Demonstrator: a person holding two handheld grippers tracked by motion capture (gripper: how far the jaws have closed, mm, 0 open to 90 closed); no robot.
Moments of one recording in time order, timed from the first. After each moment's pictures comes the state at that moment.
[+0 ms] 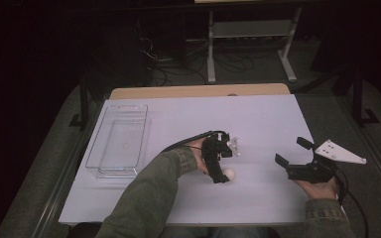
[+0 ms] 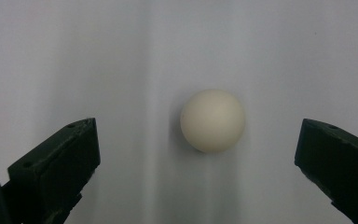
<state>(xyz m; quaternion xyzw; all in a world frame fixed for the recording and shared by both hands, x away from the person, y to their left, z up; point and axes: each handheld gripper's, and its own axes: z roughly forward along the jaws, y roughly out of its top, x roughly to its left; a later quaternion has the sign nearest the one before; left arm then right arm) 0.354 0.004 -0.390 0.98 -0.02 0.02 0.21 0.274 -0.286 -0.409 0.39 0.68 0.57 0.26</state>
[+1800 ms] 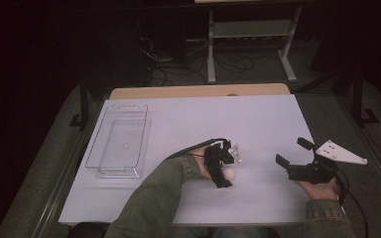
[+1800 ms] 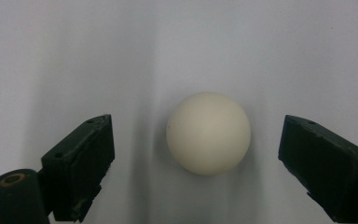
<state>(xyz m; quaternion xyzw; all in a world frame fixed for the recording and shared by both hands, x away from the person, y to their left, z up) 0.350 -0.001 -0.418 0.97 -0.01 0.00 0.23 0.273 -0.287 -0.409 0.39 0.68 0.56 0.26</state>
